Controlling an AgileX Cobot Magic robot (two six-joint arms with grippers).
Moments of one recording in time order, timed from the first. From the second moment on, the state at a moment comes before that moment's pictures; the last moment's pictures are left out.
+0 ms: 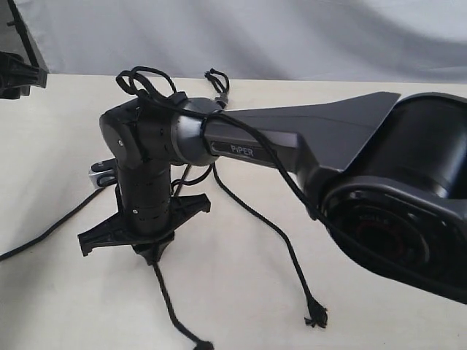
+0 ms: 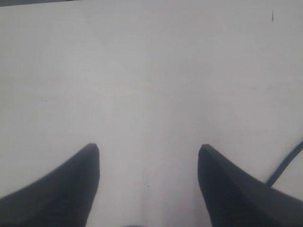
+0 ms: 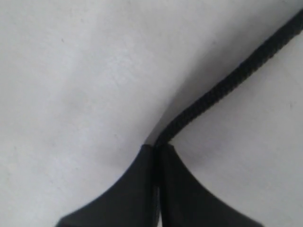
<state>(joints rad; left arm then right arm) 0.07 1.50 -1.03 0.27 0.43 -0.21 0.82 2.35 -1.85 0.11 1.10 0.36</state>
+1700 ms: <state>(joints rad) 0.07 1.50 -1.03 0.26 0.41 -0.21 0.37 2.25 -1.85 -0.19 1.22 0.11</state>
